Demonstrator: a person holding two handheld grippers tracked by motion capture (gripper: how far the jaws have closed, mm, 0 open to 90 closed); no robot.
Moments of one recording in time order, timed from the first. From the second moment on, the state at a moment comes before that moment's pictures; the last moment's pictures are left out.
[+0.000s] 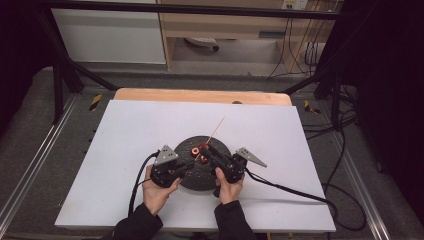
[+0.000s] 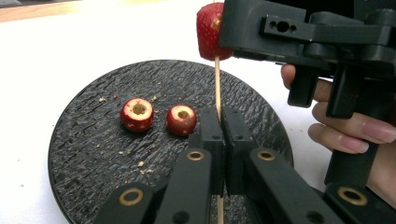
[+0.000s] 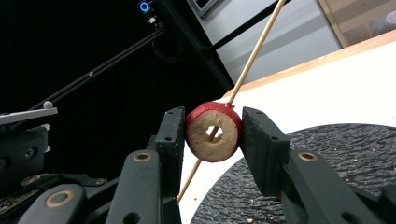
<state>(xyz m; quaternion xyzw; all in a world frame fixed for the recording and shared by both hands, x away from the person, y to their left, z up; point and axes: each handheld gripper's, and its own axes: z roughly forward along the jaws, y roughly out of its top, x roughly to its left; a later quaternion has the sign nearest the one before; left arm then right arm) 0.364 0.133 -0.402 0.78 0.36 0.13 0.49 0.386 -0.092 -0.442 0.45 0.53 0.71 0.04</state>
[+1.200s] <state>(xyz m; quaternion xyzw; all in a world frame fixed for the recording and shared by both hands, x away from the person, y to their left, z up) 0.354 0.186 -0.407 0.79 0.36 0.13 0.48 0.389 -0.109 -0.423 0.42 0.66 0.62 0.07</state>
